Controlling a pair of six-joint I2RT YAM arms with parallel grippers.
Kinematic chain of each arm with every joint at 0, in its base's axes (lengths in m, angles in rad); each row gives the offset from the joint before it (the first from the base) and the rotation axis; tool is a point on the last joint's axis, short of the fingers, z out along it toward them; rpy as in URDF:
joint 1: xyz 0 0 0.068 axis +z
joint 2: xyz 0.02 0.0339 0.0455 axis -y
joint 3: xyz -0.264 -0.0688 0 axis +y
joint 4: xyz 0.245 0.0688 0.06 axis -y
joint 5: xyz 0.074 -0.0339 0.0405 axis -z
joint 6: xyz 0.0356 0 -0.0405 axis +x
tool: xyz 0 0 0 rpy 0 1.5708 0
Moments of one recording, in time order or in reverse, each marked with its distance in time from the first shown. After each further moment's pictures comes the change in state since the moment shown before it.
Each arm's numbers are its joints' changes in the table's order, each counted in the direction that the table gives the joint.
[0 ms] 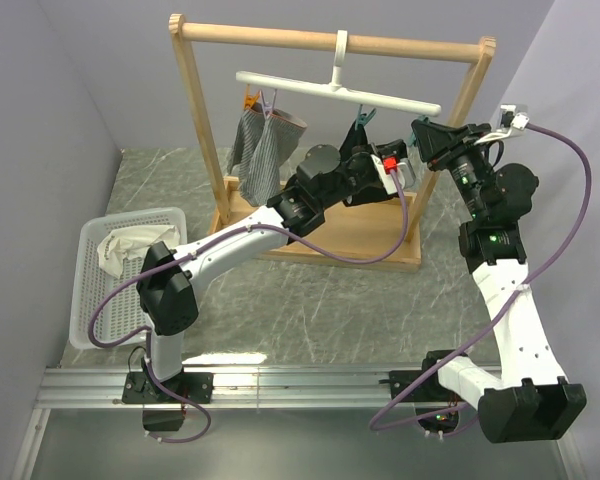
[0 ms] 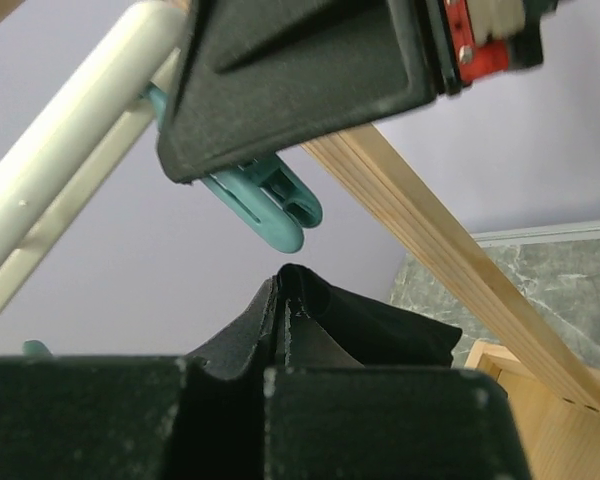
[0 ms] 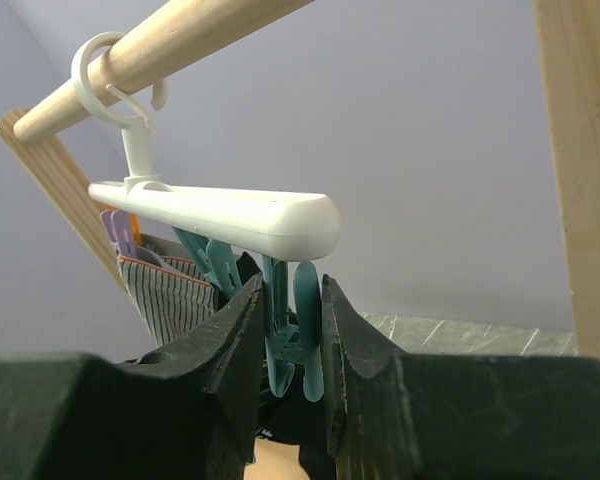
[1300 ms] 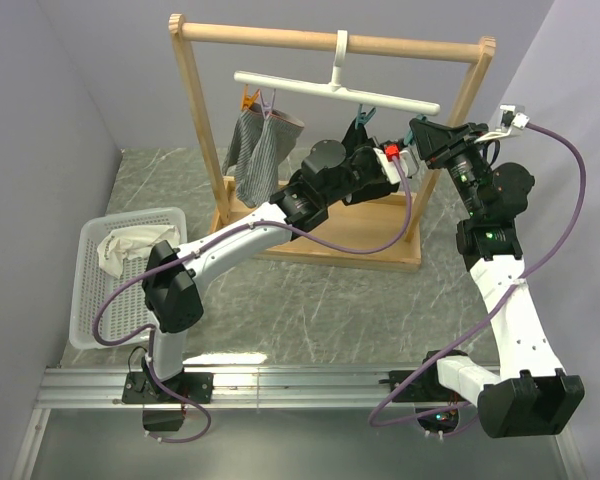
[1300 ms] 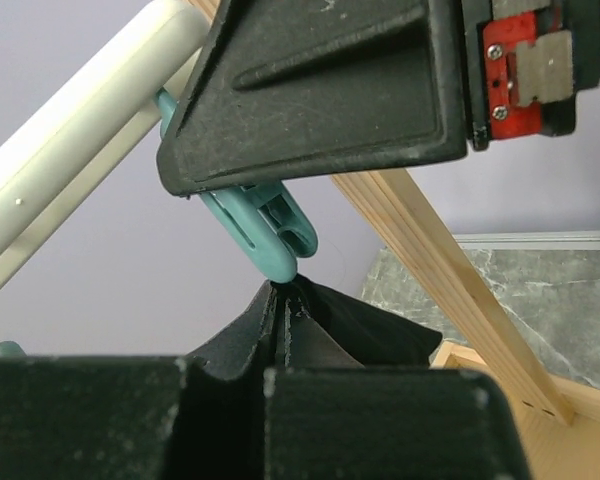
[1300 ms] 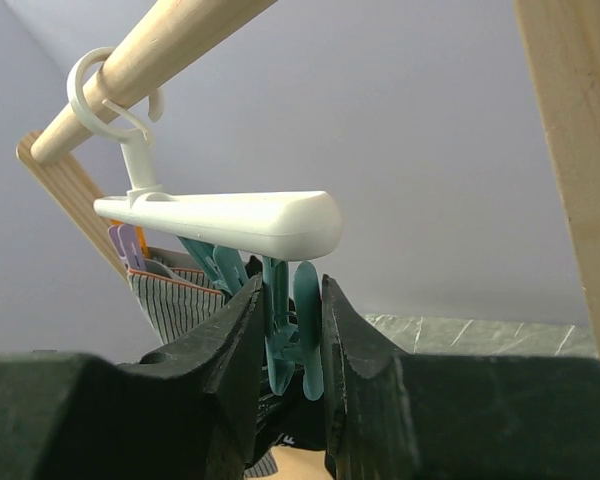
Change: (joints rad) left arm 0.000 -0.034 -0.078 -0.066 -0.029 -0.108; right arm -0.003 -0.028 0.019 0.059 -0.001 0.089
